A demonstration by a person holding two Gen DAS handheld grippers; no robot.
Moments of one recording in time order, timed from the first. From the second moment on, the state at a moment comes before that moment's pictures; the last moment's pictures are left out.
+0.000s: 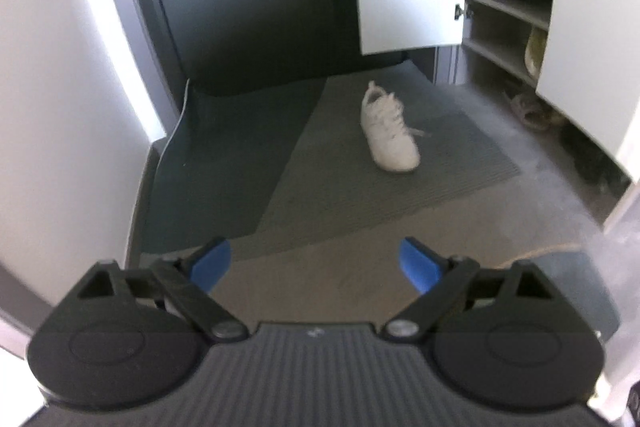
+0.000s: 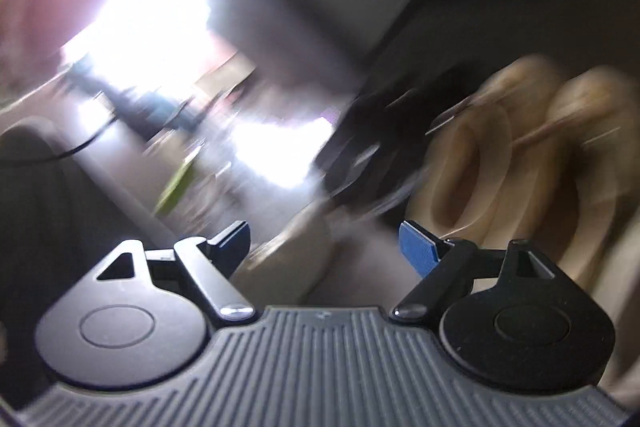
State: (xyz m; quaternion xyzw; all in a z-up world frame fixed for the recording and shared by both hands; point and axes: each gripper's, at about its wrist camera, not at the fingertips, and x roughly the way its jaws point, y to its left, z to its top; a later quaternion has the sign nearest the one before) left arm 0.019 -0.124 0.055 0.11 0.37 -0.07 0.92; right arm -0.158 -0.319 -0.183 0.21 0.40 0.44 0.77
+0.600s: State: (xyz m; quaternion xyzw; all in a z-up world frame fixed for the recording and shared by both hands) left arm 0.218 -0.302 0.067 0.13 0.40 -0.13 0.90; right arm -0.133 -0.585 -0.165 0.31 0.37 0.10 0.87
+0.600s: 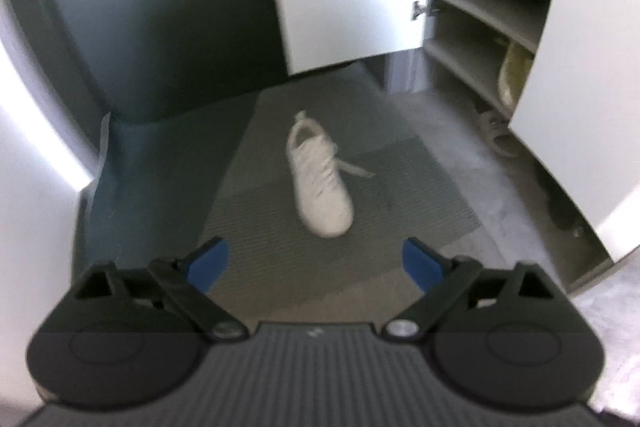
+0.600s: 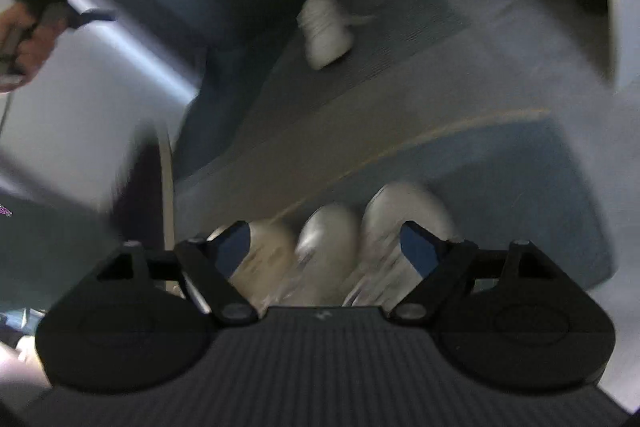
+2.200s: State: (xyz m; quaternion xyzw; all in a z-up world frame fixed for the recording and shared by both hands) left arm 0.485 -0.433 -0.167 0.32 0.41 -0.17 0.84; right arm 0.027 -0.622 -0.198 0.31 0.41 -0.02 0.86
